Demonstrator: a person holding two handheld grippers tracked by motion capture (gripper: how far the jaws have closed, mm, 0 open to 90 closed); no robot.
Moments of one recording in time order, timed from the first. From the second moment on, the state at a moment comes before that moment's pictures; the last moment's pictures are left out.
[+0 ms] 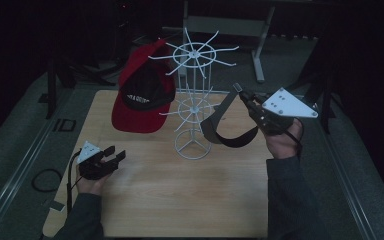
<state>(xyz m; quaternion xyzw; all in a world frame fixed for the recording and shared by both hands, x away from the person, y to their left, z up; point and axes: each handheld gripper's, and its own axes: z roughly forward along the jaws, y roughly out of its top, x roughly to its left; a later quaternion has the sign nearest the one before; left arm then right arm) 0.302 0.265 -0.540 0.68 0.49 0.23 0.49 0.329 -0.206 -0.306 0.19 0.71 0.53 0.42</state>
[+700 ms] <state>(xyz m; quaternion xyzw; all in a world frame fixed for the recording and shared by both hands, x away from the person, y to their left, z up) 0.302 0.265 -0.540 0.68 0.49 0.24 0.49 0.327 -0.205 -0.284 0.18 0.70 0.54 0.43</state>
